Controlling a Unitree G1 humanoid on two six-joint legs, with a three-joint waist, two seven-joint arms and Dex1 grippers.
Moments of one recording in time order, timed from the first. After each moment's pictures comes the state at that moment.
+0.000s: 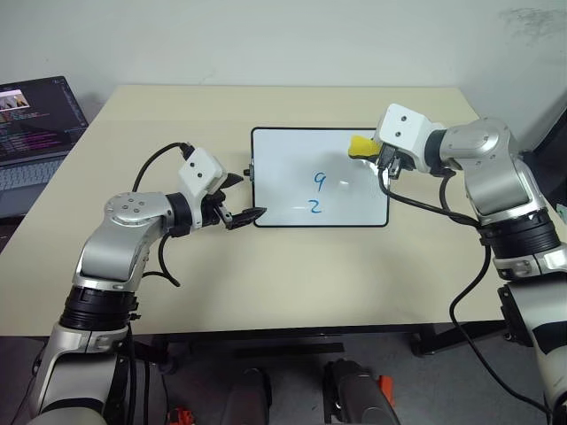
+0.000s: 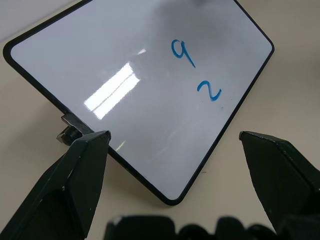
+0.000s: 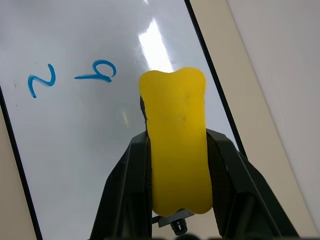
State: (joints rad) left arm -0.58 0.70 -0.02 -0.03 -0.27 0.52 -0.88; right arm -1.03 -0.63 0.26 0.25 -0.23 0.35 0.98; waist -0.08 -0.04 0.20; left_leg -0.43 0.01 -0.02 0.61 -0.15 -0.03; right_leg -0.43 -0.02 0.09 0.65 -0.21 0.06
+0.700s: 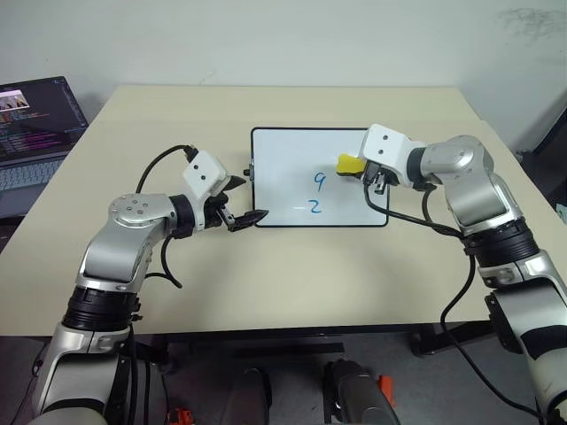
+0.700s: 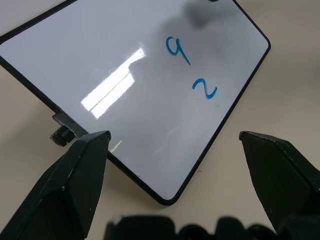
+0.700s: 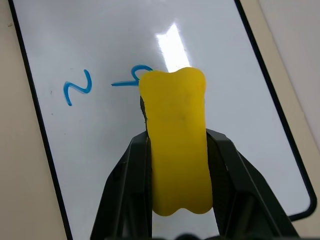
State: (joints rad) left arm -0.58 0.70 -0.04 -0.03 -0.25 0.51 -0.88; right arm -0.99 -0.55 0.30 0.27 -0.25 0.36 0.95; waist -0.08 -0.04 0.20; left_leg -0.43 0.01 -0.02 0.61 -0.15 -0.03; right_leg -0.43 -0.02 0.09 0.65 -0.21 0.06
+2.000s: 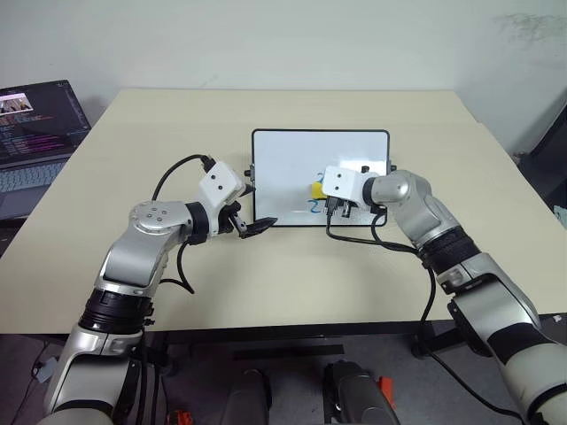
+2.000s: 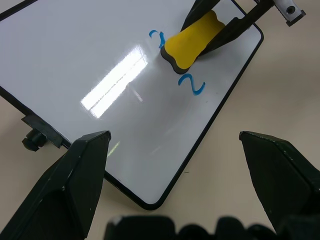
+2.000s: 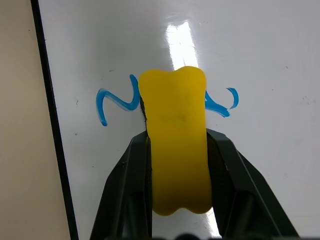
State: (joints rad) left arm -0.57 0.65 -0.09 -0.03 -0.22 0.50 -0.85; right arm -1.02 -0.38 0.44 0.58 -0.38 0.16 0.78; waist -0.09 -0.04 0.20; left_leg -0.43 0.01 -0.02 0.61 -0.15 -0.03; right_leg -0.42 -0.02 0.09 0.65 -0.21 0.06
